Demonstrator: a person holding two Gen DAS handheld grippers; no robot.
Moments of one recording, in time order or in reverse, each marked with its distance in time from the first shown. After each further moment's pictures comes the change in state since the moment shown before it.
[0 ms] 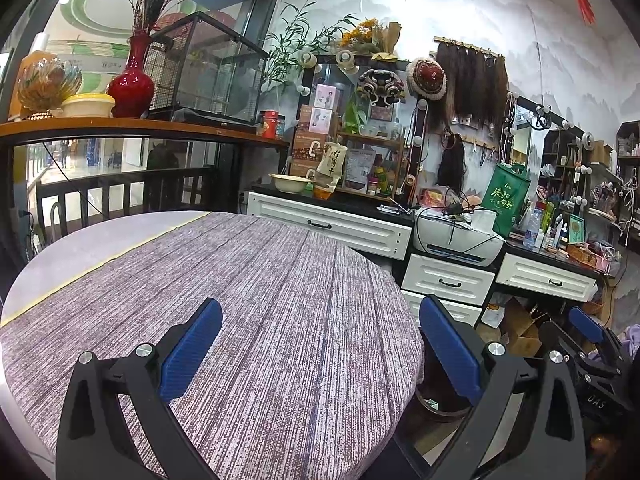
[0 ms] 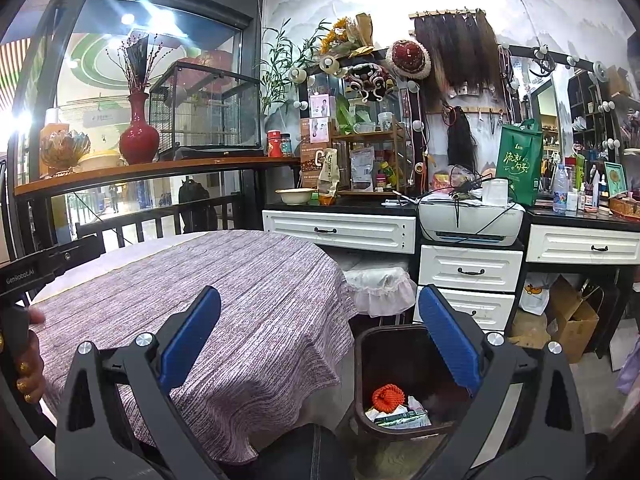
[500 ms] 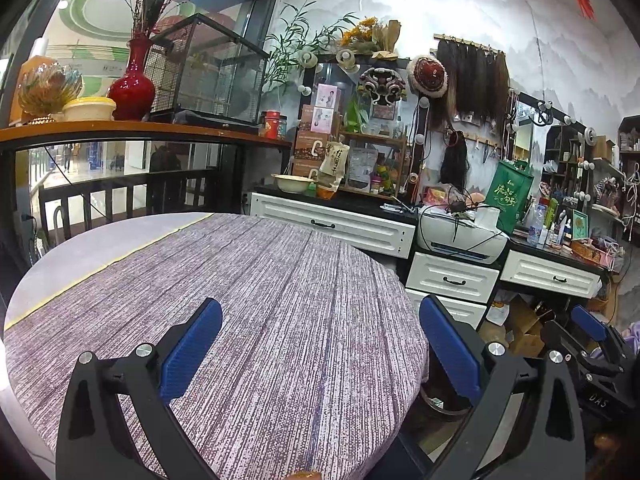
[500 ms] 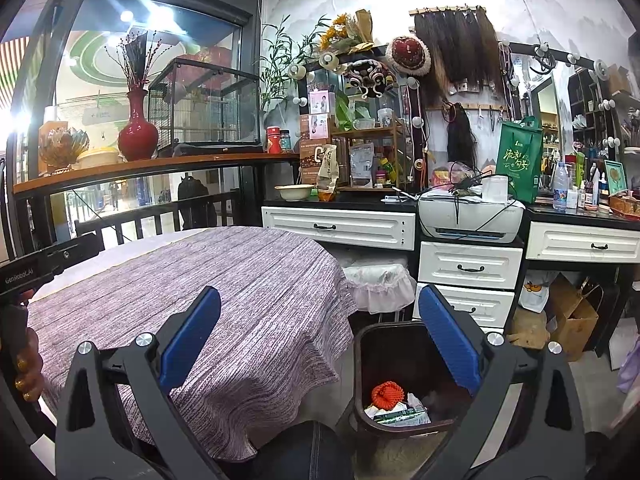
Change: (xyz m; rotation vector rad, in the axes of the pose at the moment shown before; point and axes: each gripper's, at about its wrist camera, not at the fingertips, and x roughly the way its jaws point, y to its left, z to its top) left arm 0.000 -0.003 -0.004 0.018 0.000 0.021; right arm 0.004 0.000 -0.006 0.000 0.018 -0.002
